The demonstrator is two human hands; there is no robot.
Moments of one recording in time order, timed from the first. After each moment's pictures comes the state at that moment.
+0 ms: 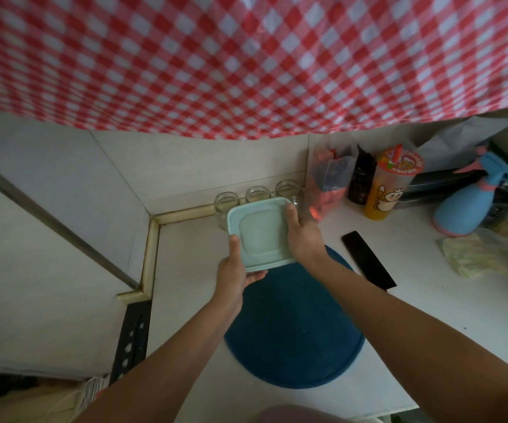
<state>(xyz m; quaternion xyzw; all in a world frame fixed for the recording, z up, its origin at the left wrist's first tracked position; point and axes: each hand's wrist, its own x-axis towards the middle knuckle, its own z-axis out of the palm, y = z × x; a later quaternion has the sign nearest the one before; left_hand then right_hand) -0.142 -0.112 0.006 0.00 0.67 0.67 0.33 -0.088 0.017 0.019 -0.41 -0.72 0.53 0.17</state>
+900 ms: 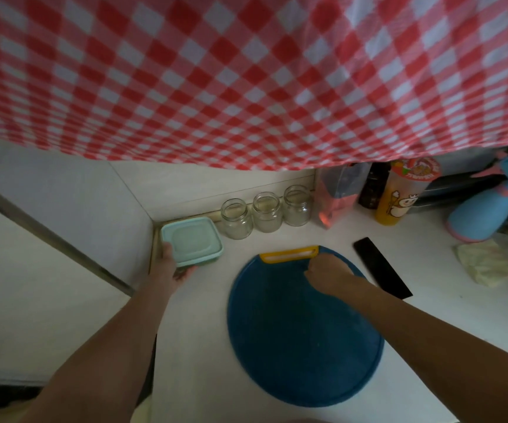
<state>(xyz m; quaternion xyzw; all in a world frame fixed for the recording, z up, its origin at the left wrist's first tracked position) -0.303 -0.171 -0.030 -0.22 0.66 0.65 0.31 -0.077 0.050 -0.053 -0.37 -0.88 0.22 -0.19</state>
